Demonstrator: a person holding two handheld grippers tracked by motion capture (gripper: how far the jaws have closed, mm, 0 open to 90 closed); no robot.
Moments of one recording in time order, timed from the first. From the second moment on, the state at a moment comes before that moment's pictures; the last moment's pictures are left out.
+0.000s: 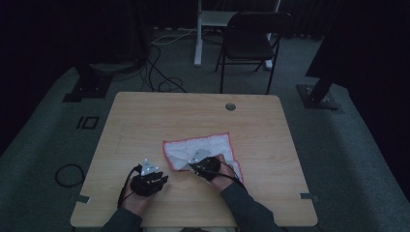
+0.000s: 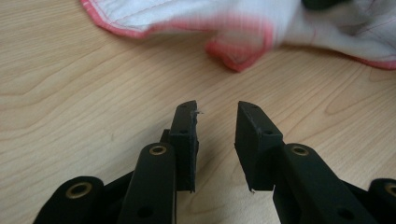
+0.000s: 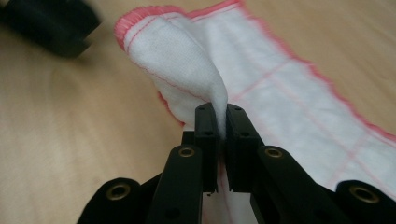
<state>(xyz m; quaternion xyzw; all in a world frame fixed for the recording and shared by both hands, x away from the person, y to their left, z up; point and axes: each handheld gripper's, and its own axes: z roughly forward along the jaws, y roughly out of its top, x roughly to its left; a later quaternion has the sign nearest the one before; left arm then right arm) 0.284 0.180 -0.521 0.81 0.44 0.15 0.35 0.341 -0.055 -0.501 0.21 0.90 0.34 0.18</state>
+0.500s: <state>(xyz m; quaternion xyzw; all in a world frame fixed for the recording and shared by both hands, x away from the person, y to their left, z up) 0.330 0.131 -0.531 0.83 0.42 0.16 0.33 0.381 -0.087 -0.503 0.30 0.87 0.35 0.17</state>
